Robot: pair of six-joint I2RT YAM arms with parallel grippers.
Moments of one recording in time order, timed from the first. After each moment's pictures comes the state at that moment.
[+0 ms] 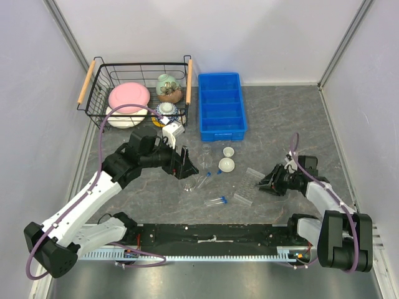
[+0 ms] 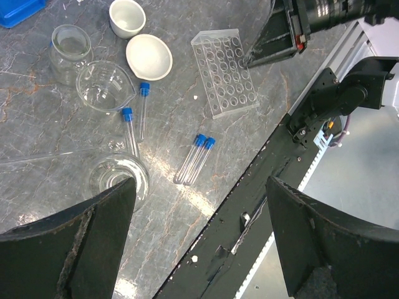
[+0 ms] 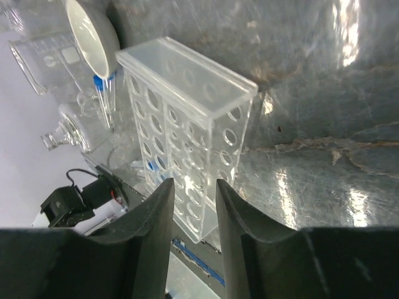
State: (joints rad) left arm -0.61 0.99 0.94 -0.54 0.45 -0.26; right arm -0.13 1.09 0.30 -0.30 -0.78 0.58
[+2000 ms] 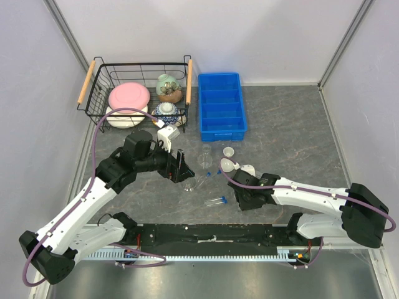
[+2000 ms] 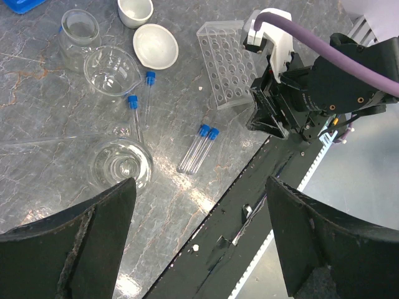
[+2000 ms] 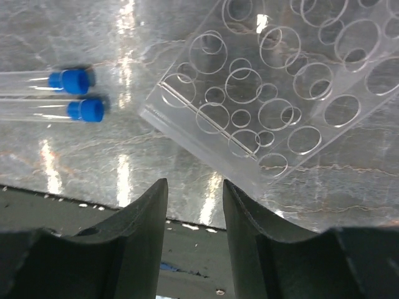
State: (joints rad) left arm -0.61 0.91 0.93 -0.60 0.42 -0.26; right arm 1.02 1.23 0.65 -0.71 0.15 0.83
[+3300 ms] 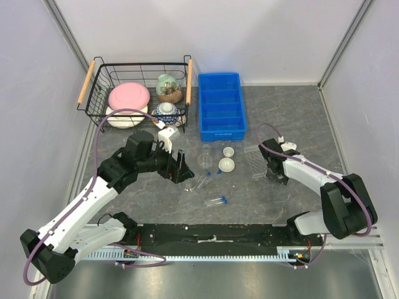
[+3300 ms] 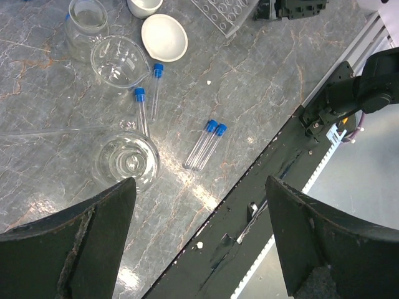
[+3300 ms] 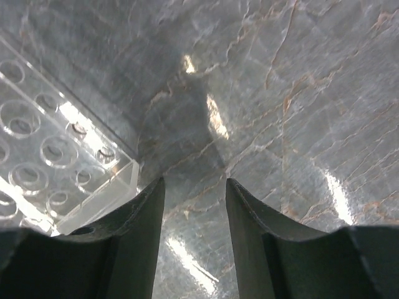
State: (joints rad) left arm -0.61 0.92 0.91 -0.60 0.40 -0.26; right arm 0.38 1.37 0.68 -0.65 0.45 0.78
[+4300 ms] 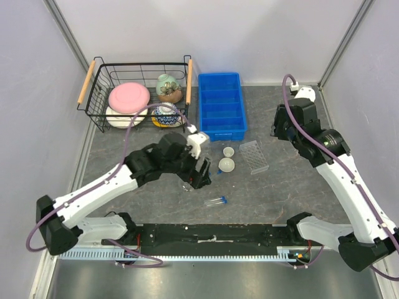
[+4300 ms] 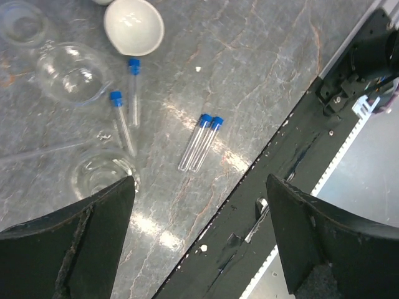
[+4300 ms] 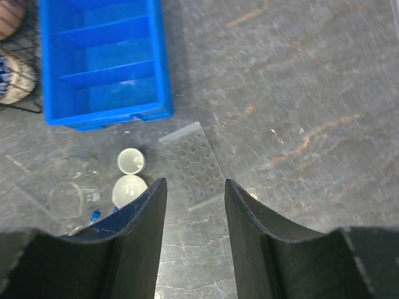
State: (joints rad) left arm -0.85 1.12 1.02 -0.60 0.22 -0.24; right arm 0.40 1.11 1.34 -0.88 0.38 0.42
